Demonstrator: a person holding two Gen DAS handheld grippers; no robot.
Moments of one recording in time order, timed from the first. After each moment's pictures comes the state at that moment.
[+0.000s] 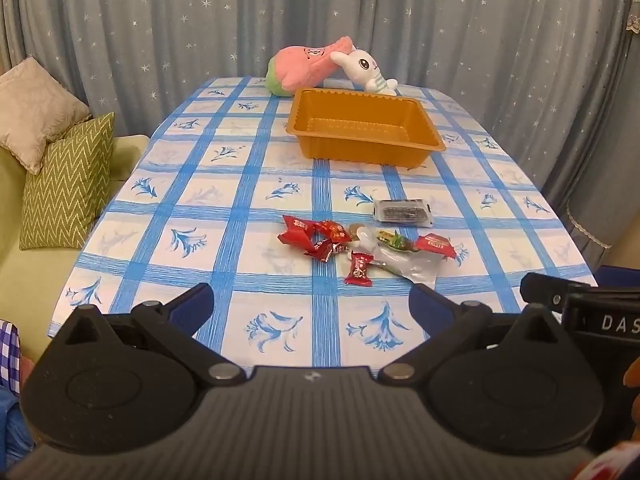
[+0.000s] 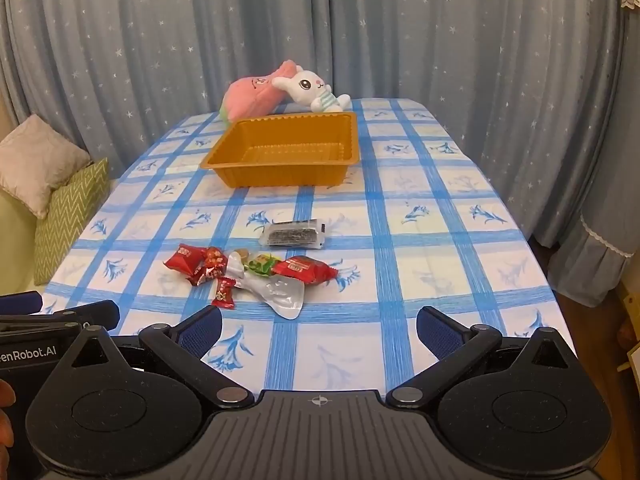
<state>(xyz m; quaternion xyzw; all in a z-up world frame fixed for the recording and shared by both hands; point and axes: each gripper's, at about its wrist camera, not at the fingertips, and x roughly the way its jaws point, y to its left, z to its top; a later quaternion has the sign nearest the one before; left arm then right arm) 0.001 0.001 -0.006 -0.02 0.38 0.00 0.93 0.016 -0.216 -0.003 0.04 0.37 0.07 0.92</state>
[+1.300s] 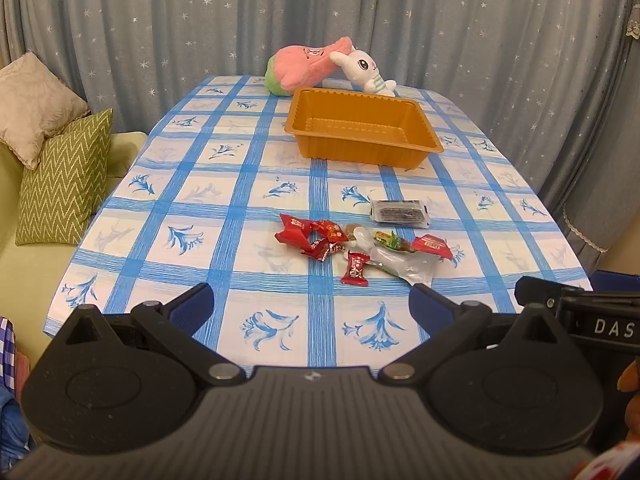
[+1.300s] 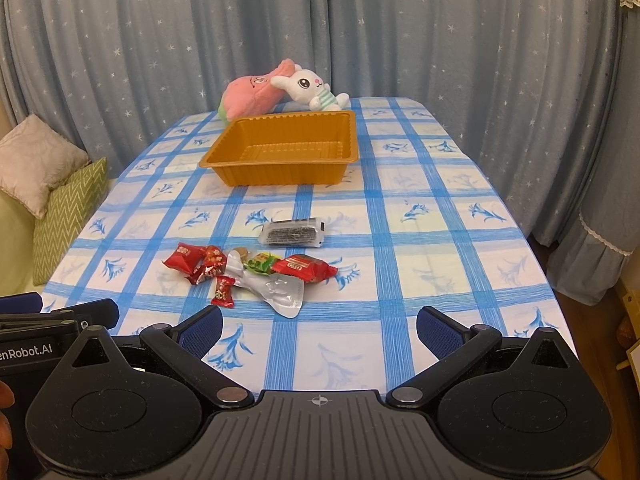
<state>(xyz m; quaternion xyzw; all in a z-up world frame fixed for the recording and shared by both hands) -0.003 -0.003 -0.004 -0.02 0.37 0.00 0.93 0.016 -0.216 -0.004 0.04 0.38 0.07 0.92</state>
